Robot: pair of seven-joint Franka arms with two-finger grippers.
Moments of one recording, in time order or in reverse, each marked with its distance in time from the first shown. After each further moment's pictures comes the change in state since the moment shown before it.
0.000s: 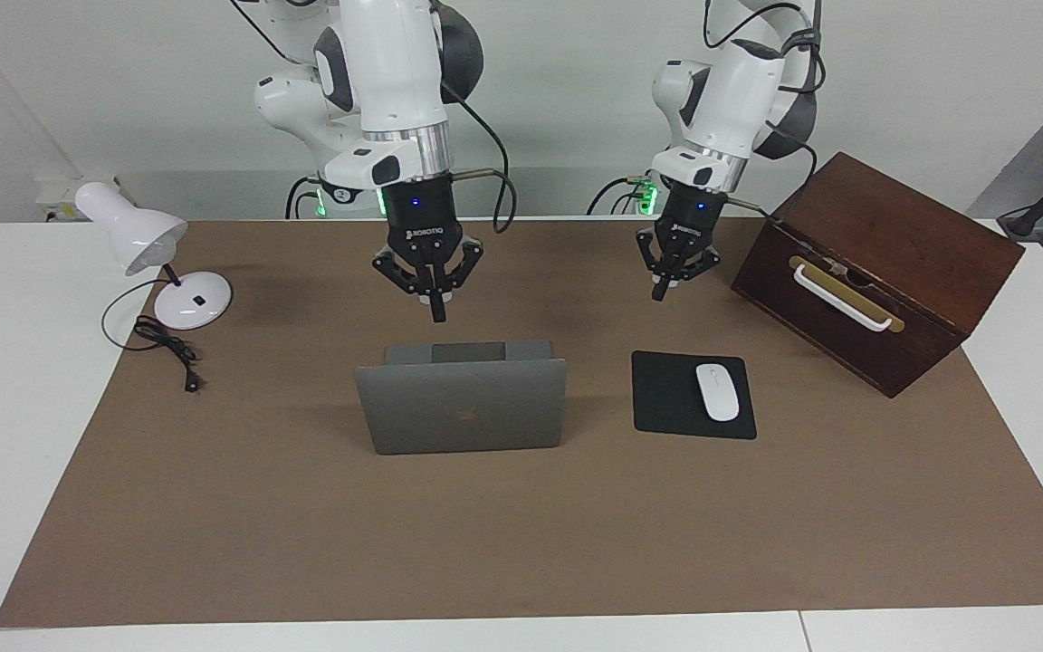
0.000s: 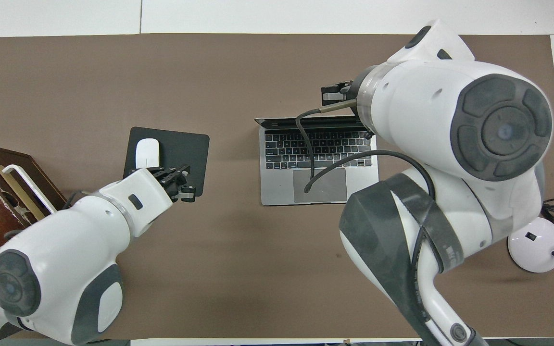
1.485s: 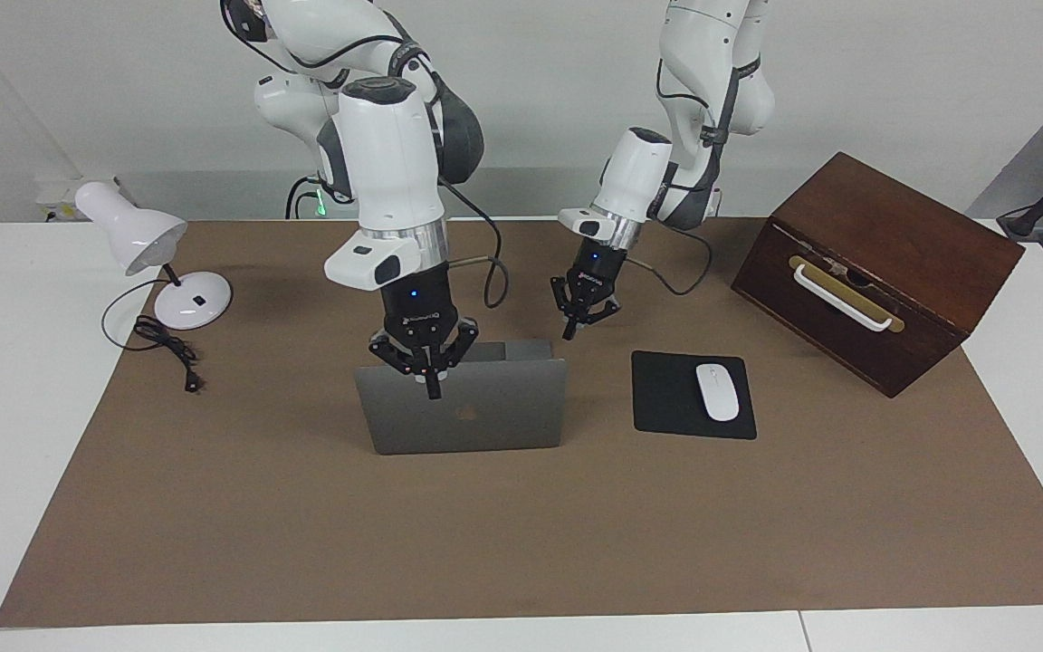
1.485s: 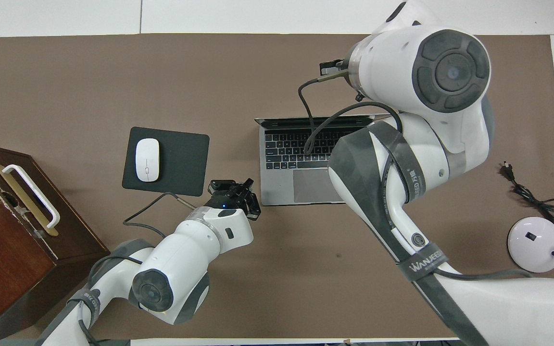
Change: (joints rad) left arm -0.207 0.355 0.002 -0.082 0.000 0.564 0.151; right arm -0.039 0.214 -0.006 0.133 -0.001 0.079 -0.081
